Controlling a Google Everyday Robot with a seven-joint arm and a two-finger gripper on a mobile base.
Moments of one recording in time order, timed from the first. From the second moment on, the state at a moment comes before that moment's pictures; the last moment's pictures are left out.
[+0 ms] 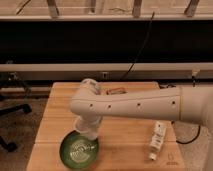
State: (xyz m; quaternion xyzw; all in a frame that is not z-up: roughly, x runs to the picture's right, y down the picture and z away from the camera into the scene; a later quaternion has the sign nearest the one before) arm -0.054 0.191 0.676 -0.28 -0.17 -0.52 0.79
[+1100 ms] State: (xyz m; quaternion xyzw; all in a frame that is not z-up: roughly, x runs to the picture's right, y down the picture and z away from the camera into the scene) arm -0.069 0.210 0.675 -0.31 -0.23 -0.54 0.75
